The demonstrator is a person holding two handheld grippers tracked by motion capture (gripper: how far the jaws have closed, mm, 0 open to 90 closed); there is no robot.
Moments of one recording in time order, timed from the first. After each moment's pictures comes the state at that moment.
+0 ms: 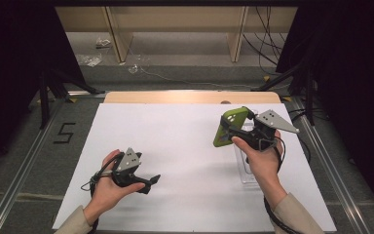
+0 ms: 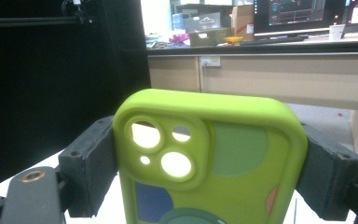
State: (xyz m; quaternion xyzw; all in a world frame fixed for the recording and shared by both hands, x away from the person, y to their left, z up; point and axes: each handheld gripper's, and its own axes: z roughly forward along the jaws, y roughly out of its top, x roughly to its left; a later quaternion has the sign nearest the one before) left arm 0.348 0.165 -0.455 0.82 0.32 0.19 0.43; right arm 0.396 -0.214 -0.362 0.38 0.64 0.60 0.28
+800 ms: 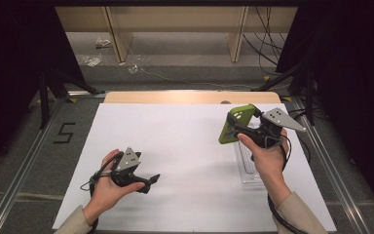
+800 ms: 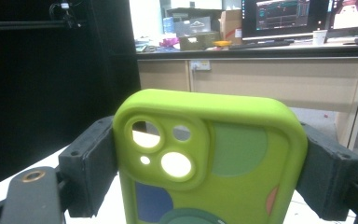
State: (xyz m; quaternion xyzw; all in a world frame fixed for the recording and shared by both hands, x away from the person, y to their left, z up) left arm 0.349 0.166 -0.454 0.82 0.32 0.19 0.44; right arm 0.399 -0.227 -0.358 0.39 0.63 0.60 0.30
